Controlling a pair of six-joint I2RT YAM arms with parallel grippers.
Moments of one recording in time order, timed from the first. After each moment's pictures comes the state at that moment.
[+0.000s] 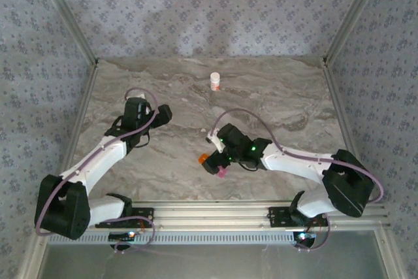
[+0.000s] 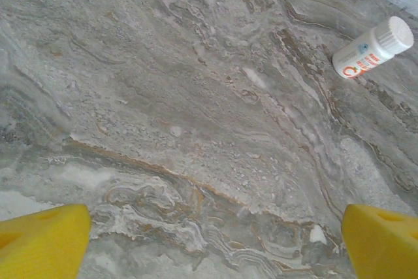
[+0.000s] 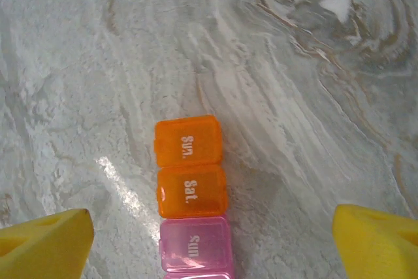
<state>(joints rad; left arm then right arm) -0.33 1.19 0.73 -0.20 -0.04 -0.61 0.90 1.38 0.78 -0.28 -0.08 0.15</state>
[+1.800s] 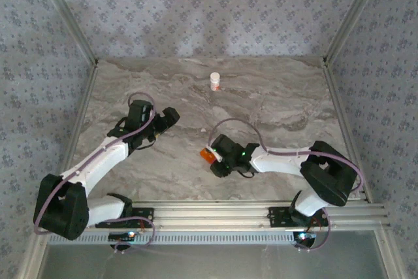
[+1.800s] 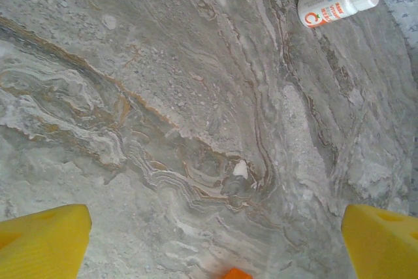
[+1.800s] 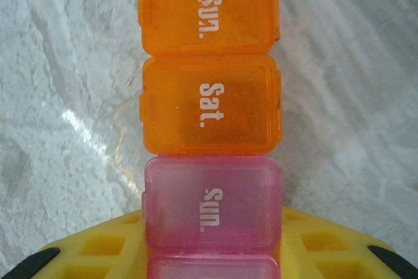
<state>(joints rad) -0.38 1.20 0.73 -0.25 0.15 -0.93 0.96 1.54 0.75 -0.28 0.00 0.18</state>
